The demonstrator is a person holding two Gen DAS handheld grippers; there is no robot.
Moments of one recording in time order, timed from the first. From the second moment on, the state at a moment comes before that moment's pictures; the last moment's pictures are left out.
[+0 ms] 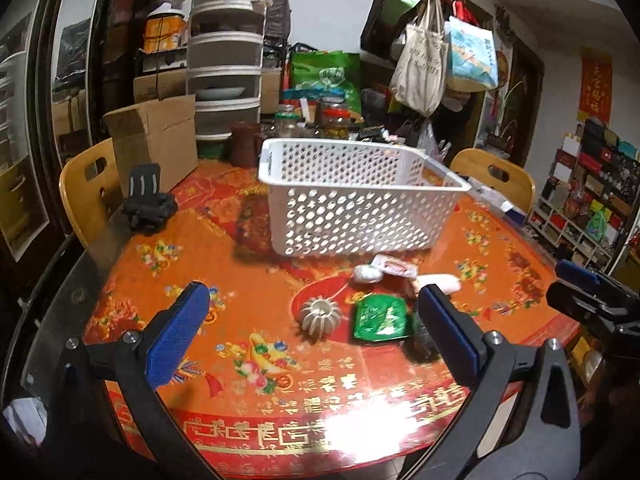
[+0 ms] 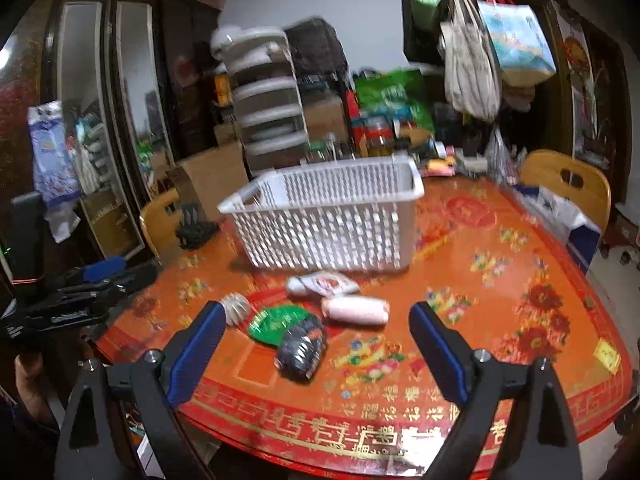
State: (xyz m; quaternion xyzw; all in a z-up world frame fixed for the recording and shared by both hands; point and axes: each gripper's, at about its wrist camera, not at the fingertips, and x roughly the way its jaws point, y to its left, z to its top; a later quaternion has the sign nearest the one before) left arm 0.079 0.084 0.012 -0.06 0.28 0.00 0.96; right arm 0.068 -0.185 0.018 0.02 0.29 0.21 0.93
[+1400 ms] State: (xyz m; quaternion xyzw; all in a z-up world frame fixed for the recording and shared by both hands) left arm 0.176 0.064 -0.100 -0.04 0.38 -0.02 0.92; right arm 0.121 -0.130 -0.086 0.01 0.39 0.26 0.88
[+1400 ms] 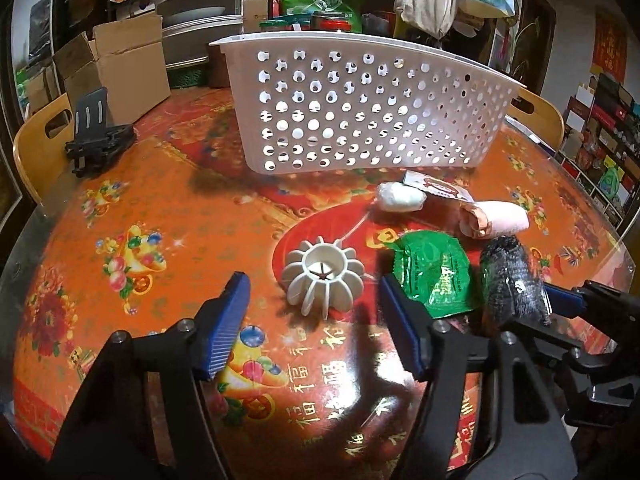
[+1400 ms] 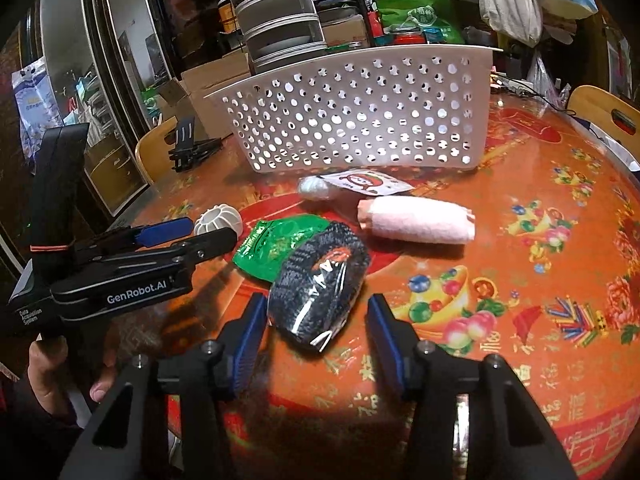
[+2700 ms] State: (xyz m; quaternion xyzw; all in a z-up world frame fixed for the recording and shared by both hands) left arm 0.149 0.059 -0.079 -0.04 0.34 -0.04 0.94; right arm 0.111 -0.154 -0.065 0.01 0.35 0.24 0.90
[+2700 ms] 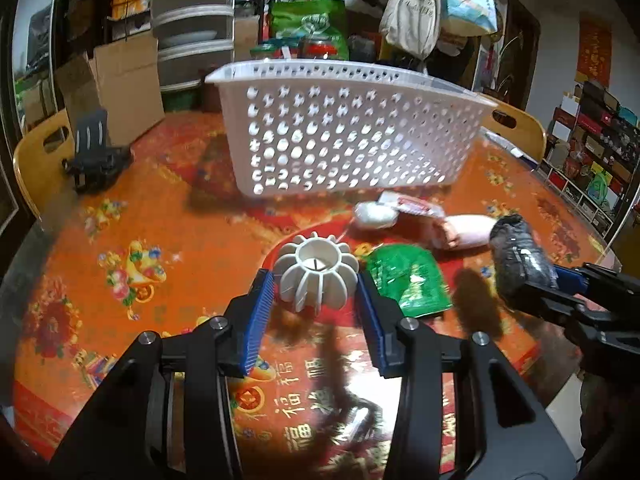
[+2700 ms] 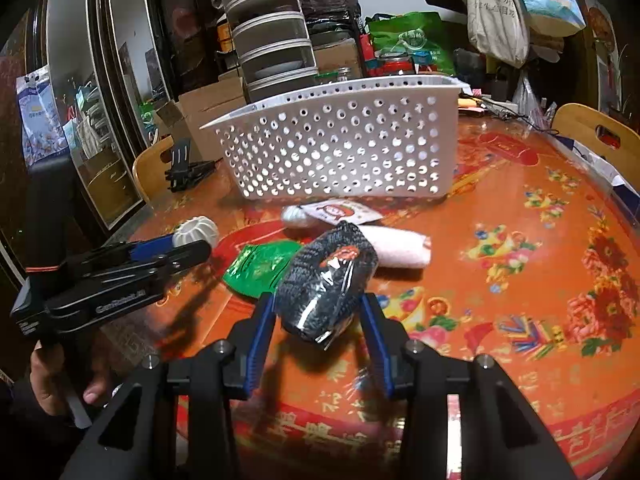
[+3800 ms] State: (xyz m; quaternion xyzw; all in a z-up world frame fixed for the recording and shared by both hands) left arm 0.163 0.065 0.040 -0.04 0.26 -0.06 0.96; right arm 0.161 -0.166 0.043 -0.04 0.29 0.24 0.92
